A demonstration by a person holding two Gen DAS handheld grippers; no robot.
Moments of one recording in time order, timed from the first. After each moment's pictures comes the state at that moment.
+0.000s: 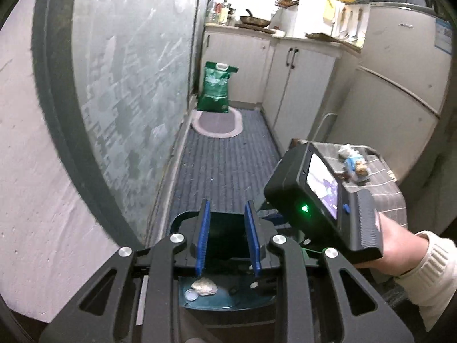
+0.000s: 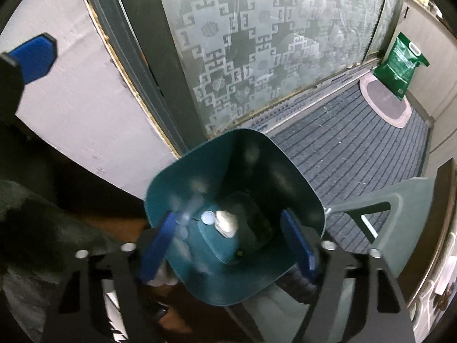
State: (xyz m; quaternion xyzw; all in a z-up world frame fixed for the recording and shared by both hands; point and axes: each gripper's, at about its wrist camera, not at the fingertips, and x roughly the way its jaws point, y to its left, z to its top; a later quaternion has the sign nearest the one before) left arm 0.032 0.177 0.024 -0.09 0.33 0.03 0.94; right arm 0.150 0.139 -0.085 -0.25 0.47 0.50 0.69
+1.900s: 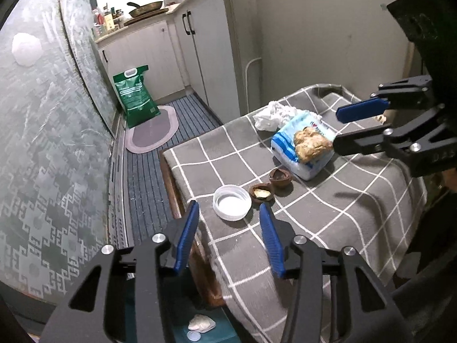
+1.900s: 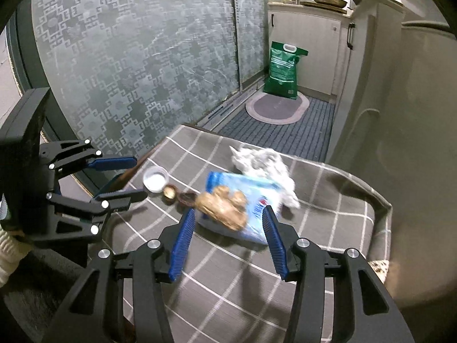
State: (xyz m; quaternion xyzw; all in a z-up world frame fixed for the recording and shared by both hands) left arm 0.189 0.004 -0.035 0.13 0.38 -0.10 0.91; right arm 0.253 -0.140 -0.015 -0.11 0.39 0.35 0.84
